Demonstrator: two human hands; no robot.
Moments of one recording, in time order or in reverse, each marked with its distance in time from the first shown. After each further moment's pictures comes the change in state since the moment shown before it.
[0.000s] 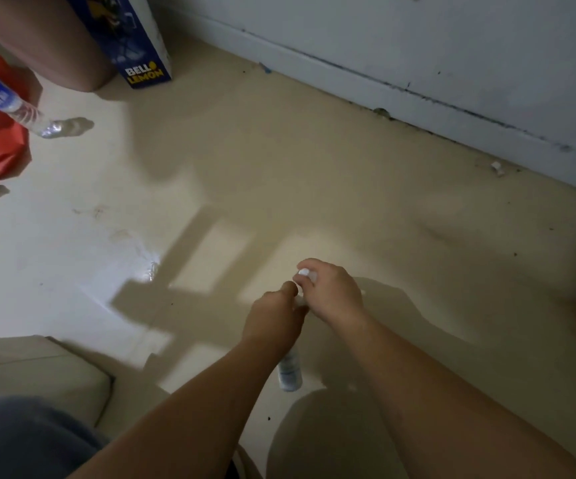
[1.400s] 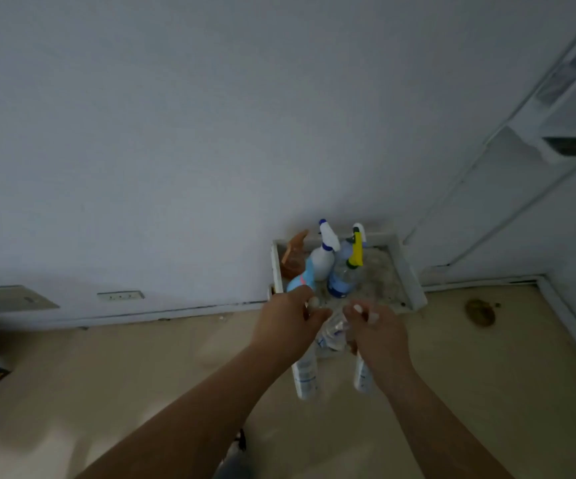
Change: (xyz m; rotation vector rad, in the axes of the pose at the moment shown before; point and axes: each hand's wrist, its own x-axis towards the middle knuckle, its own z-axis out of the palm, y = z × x) left_hand -0.440 0.709 -0.443 -0.130 -0.190 0.848; right_hand -0.582 -0.161 -0.752 0.479 0.915 0.403
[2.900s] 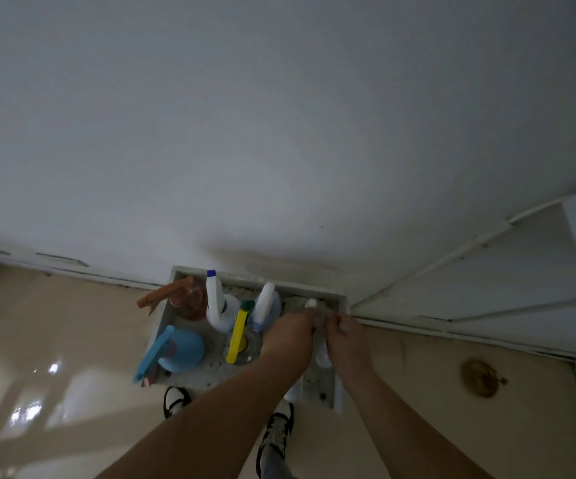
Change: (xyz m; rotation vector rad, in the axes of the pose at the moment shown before) left_hand 0.298 0.104 0.249 0.416 -0.359 -0.408; right_hand 0.357 0.122 -0.079 -0.065 -0.376 0.117
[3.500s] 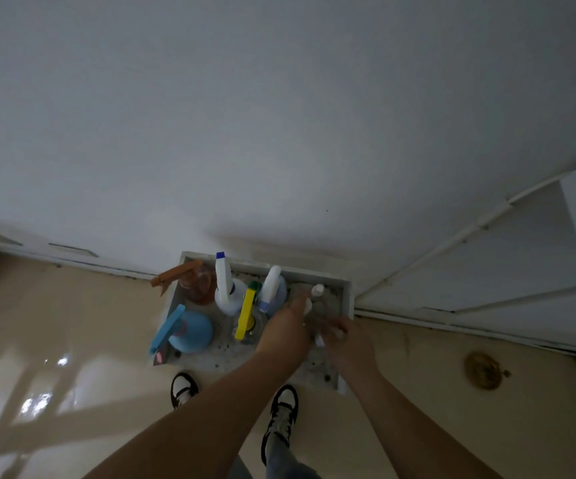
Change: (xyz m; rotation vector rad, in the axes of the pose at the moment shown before) left_hand -0.037 -0.023 0.022 -0.590 0.195 0.021; right_hand -0.029 0.028 -0.002 -0.148 -0.074 -0.016
